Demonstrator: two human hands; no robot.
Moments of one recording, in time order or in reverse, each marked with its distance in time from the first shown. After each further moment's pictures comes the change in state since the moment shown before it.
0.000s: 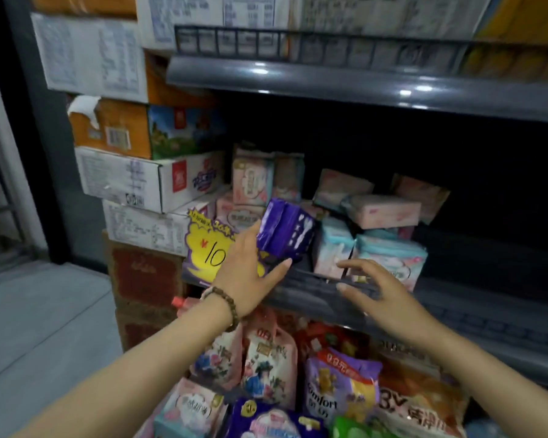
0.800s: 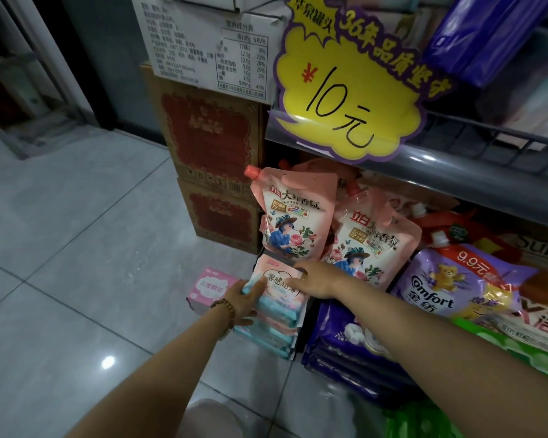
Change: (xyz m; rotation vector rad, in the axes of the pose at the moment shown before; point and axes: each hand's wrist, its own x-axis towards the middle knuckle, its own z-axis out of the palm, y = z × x) left_hand -0.190 -0.280 0.091 -0.496 -0.408 -1.345; right_hand 0.042 0.093 0.358 -0.338 -0.872 0.329
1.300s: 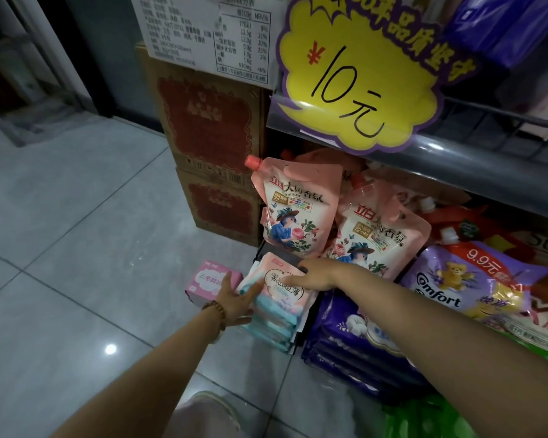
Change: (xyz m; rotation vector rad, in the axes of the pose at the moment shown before) left_hand 0.000 -0.009 -0.001 -0.145 0.000 -0.024; right_hand 0.017 0.003 -0.002 -0.006 -0.206 0.077
